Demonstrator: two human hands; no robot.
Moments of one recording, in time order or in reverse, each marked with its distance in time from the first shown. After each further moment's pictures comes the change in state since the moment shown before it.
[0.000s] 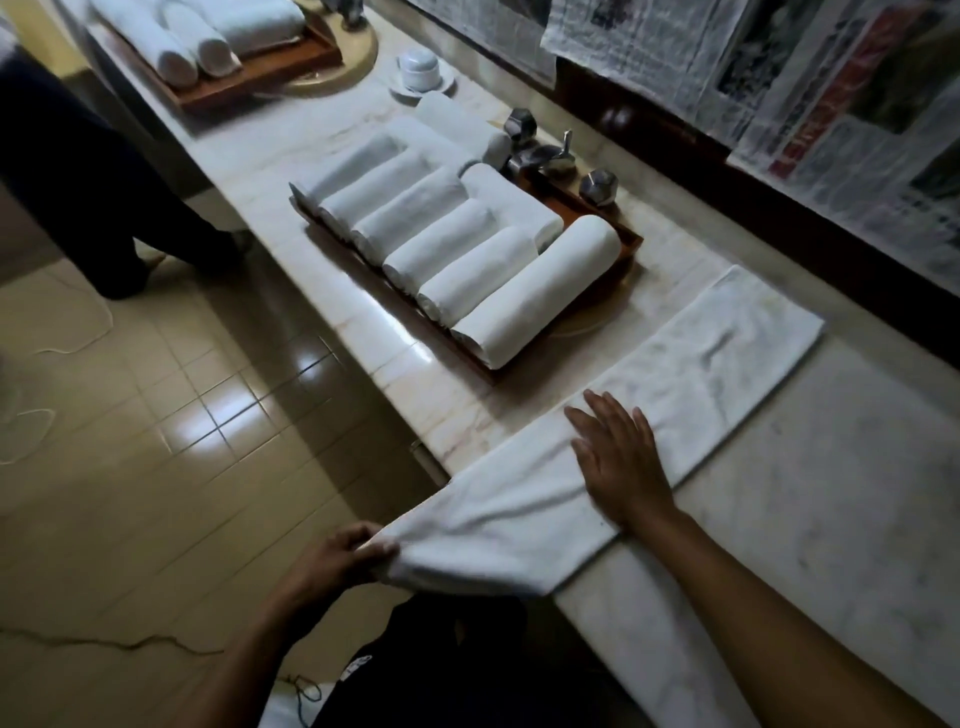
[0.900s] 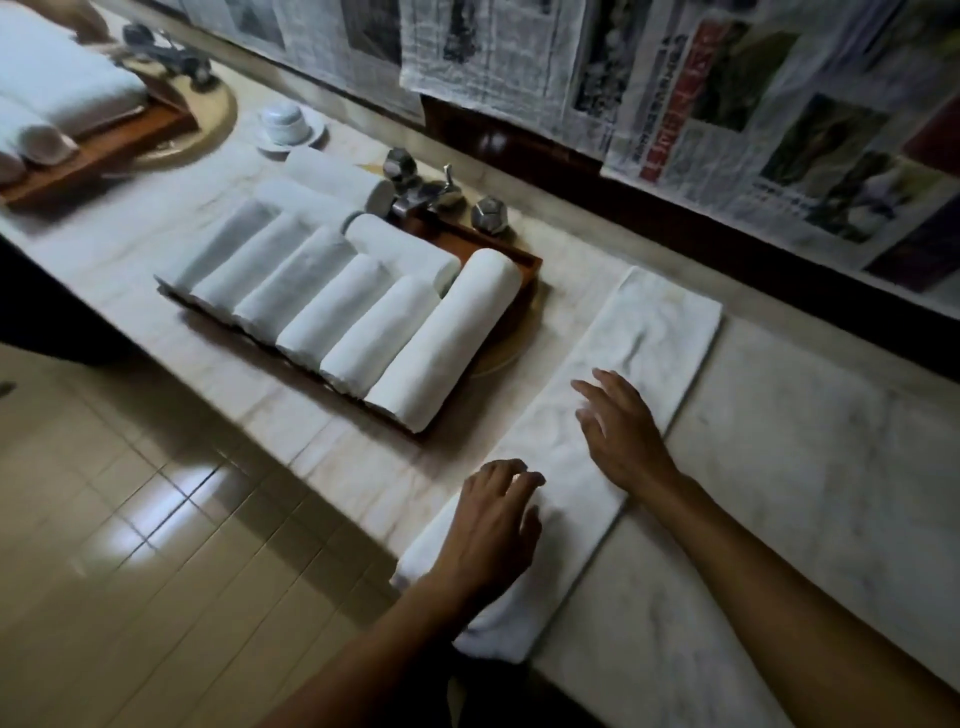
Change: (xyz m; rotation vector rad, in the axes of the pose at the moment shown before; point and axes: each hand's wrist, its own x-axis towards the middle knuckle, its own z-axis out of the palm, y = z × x) left_hand 0.073 0.112 0.179 0.942 0.007 1.035; right_hand 0.045 0.056 -0.049 0.139 0.005 0.271
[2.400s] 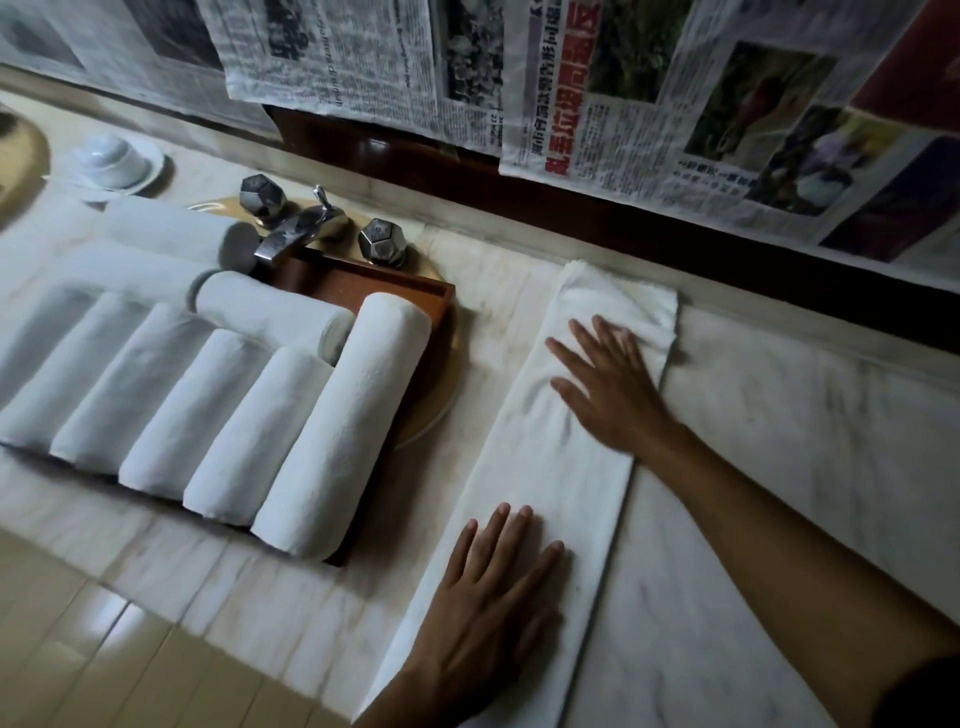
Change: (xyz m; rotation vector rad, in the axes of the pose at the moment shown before) left_hand 0.050 -0.019 0.044 0.233 -0.247 0.332; right_hand 0.091 0.112 -0.016 -0.377 -0.022 0.048
